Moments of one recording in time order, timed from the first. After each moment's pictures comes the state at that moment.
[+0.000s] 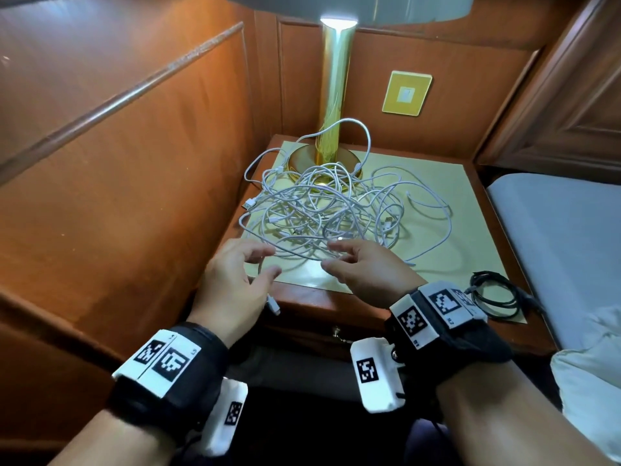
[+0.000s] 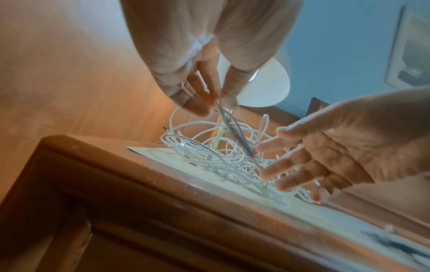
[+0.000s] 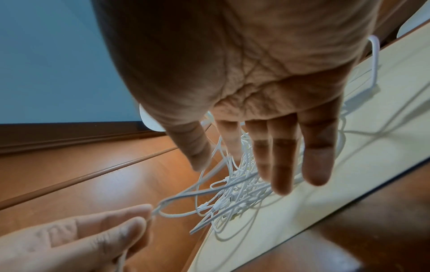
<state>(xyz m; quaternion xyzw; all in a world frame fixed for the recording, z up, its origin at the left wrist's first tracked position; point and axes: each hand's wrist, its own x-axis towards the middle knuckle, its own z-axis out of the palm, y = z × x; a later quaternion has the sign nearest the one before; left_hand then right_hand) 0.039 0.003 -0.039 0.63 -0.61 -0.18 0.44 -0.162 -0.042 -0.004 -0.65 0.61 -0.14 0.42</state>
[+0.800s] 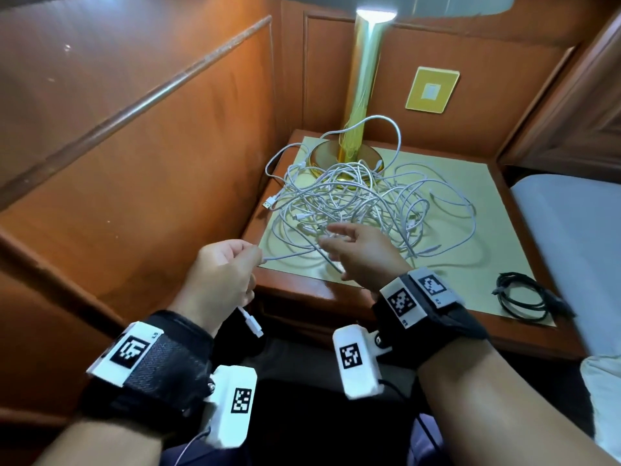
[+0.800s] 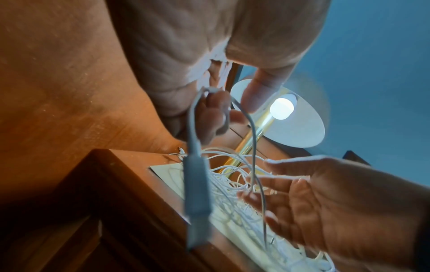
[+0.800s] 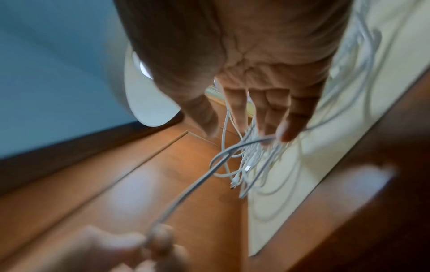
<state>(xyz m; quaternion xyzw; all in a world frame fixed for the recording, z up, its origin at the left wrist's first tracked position) 0.074 0.016 -0.014 0.62 -0.39 -0.47 0.49 -0.115 -0.057 -0.020 -0.58 0.61 -0.26 0.48</state>
